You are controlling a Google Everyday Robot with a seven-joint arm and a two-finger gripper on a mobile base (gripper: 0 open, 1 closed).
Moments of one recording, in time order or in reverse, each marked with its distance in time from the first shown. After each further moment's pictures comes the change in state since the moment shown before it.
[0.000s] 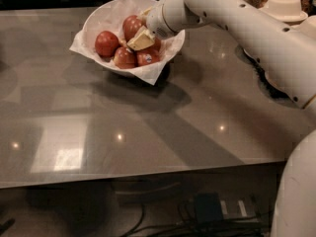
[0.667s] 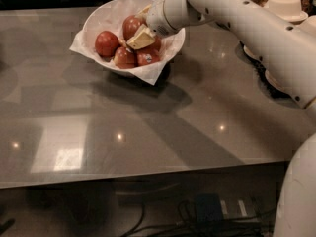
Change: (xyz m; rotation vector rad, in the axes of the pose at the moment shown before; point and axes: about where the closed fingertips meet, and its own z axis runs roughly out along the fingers) arm -0.011 0.001 -0.006 -0.013 -0.025 -0.041
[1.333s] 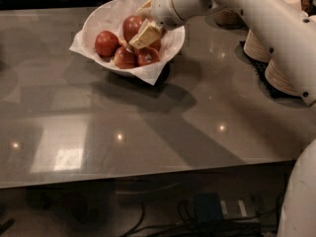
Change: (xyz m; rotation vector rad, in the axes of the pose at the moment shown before) arm -0.015 0.005 -0.030 -0.074 -0.039 -0.064
